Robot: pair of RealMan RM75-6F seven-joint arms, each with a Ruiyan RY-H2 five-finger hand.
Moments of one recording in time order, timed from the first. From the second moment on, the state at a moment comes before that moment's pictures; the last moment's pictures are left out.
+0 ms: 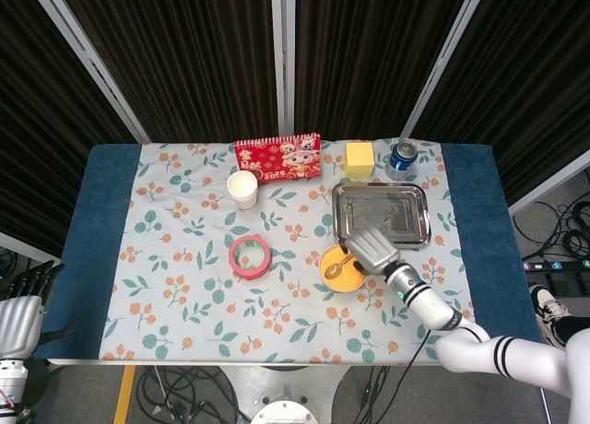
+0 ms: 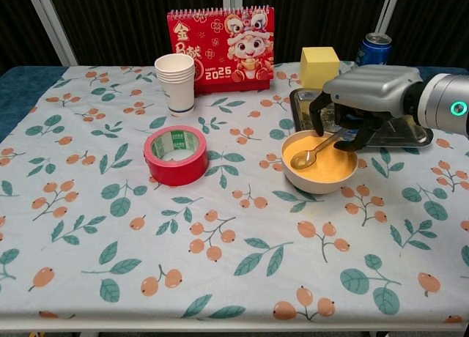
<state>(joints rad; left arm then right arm) -0.03 -1.21 -0.02 -1.53 1.43 1.46 0.03 0.83 -1.45 0.09 -1.44 -1.18 0.78 -0.41</state>
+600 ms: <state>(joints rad) -0.03 -1.22 -0.02 -1.52 1.42 1.45 0.01 0.85 -1.49 0.08 -1.40 -1.14 0.76 -0.46</state>
